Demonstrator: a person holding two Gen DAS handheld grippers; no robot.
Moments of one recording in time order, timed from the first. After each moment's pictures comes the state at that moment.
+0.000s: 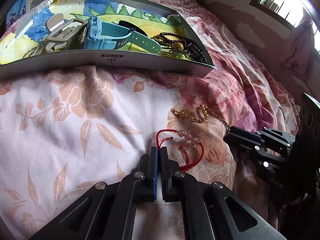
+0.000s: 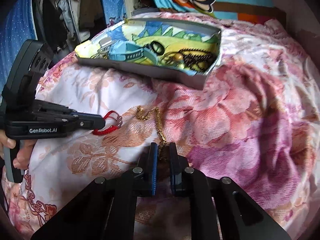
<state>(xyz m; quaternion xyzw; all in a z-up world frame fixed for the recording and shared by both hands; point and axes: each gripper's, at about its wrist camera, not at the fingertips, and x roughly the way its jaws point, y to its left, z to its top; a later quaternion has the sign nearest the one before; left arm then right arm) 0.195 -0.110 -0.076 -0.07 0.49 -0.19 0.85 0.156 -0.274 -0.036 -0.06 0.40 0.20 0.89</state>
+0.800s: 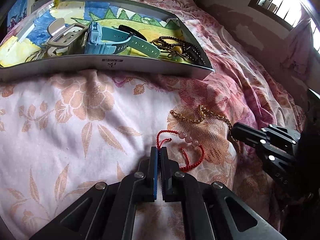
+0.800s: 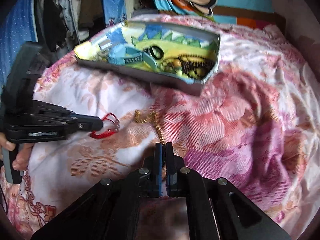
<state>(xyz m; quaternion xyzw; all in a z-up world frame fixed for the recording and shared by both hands) 0.192 -0.110 -0.072 -0.07 0.48 -0.18 0.85 0.162 -0.274 -0.032 -0.07 0.41 0.19 0.89</state>
